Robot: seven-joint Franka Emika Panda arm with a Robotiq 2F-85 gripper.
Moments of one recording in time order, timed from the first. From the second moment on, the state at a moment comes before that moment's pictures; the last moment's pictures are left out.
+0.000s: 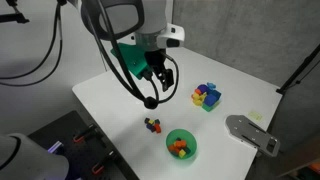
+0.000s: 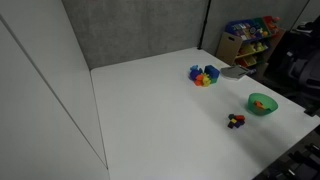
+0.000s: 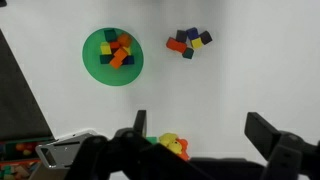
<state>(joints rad) -0.10 -0.32 -0.22 -2.49 0.00 2.31 -0.14</state>
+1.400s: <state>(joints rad) -0.09 0.13 -0.12 -2.29 0.09 2.38 -0.14</state>
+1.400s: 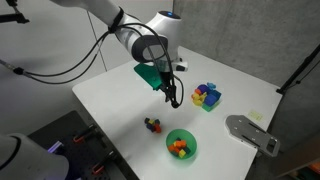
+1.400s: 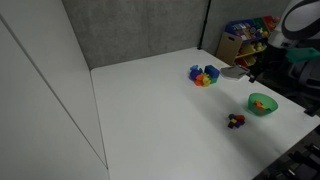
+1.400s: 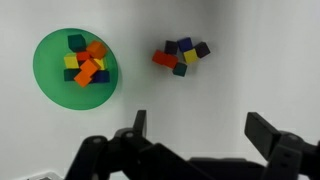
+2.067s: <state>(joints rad) -0.09 0.50 -0.06 -2.12 0.09 2.55 -0.11</state>
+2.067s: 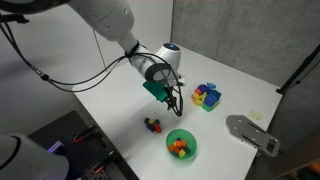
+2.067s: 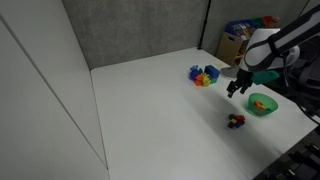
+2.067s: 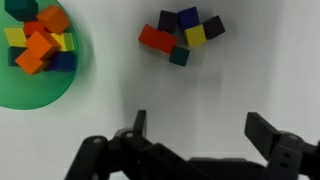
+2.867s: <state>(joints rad) -0.09 0.76 -0.04 -1.98 0.09 2.55 -0.10</state>
